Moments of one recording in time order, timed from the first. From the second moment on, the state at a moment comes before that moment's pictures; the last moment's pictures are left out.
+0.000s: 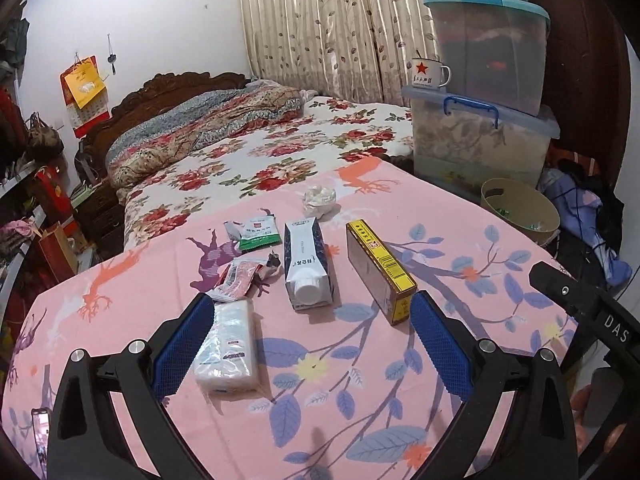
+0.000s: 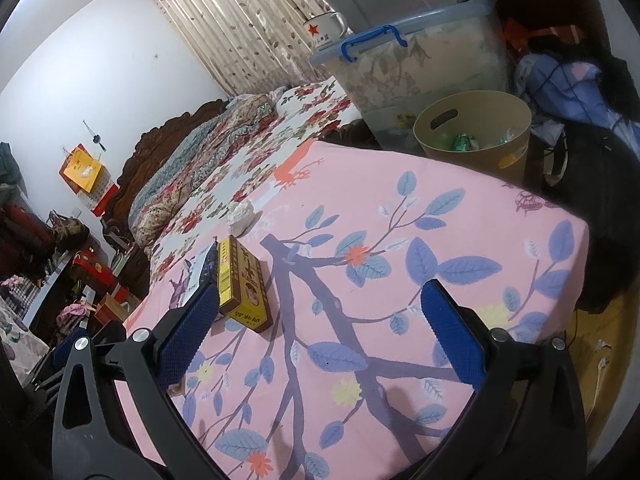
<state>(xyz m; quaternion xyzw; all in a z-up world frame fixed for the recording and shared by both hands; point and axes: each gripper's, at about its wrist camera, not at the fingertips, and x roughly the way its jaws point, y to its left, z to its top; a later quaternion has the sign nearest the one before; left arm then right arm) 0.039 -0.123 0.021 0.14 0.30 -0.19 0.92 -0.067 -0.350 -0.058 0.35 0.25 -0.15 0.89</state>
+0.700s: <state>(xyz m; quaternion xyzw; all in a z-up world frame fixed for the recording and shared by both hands) 0.028 -0.113 0.032 0.16 0.25 -0.17 0.94 -0.060 -0.336 -0.064 0.34 0.26 -0.12 0.89</state>
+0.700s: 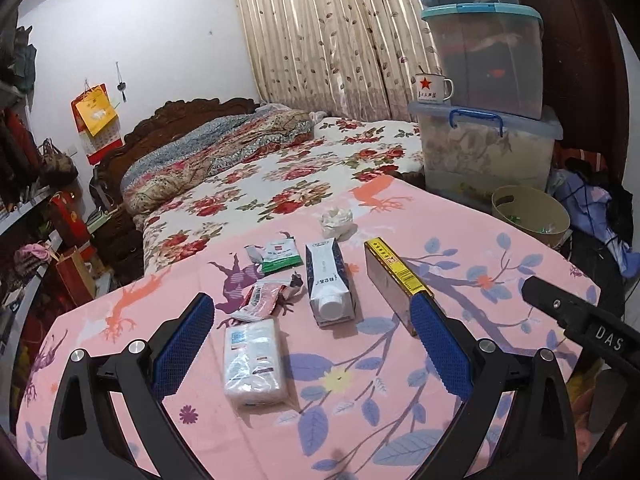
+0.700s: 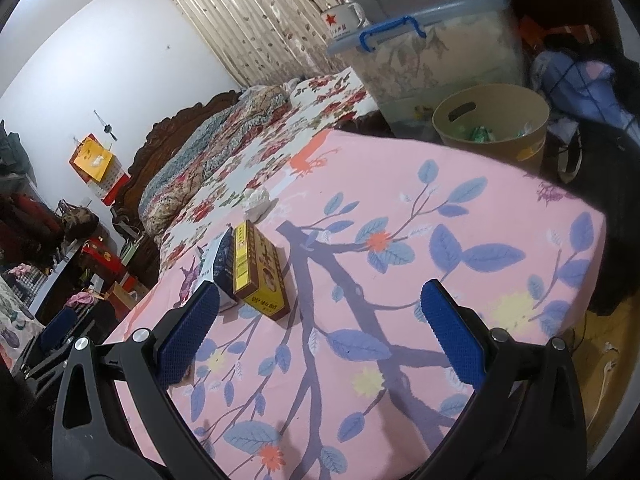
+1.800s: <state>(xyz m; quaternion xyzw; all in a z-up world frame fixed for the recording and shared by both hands) 0.040 -0.074 0.041 0.06 0.25 -0.19 0.95 -0.047 -0.315 -0.063 0.31 0.28 -0.08 0.91</state>
